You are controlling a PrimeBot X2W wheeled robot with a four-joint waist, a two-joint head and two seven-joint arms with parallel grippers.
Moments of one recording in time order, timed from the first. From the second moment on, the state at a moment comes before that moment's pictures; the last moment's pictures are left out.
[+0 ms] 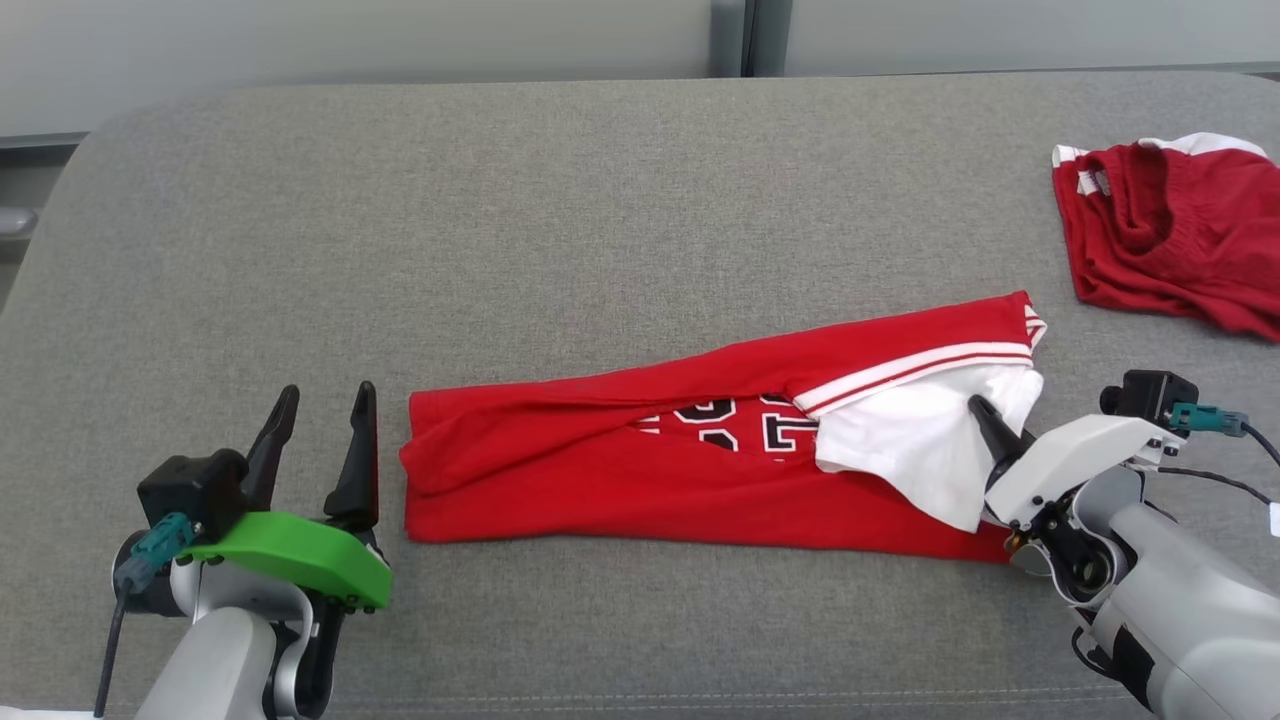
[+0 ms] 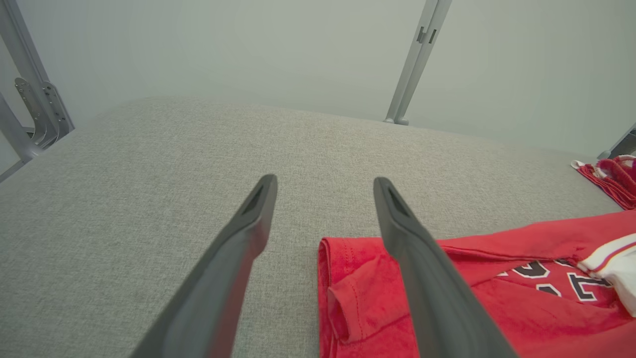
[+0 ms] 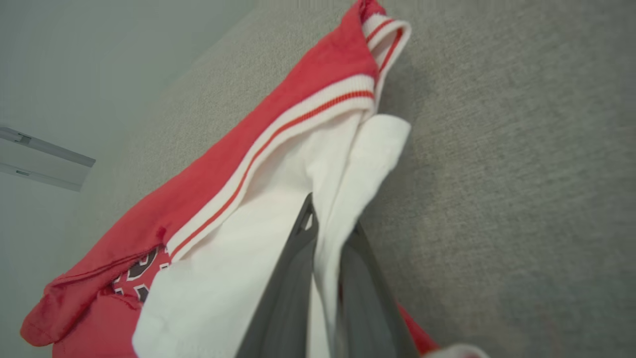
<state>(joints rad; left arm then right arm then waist) -0.22 0.20 -0.33 0.29 -0.59 0.04 -0.25 -0.51 -0.31 0.82 0.88 1.33 0.10 -0.17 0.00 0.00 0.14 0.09</state>
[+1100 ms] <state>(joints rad) -0.17 0.17 -0.34 0.31 -0.58 0.03 -0.25 -0.59 -0.38 0.96 0.65 1.13 0.12 -0.24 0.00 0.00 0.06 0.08</state>
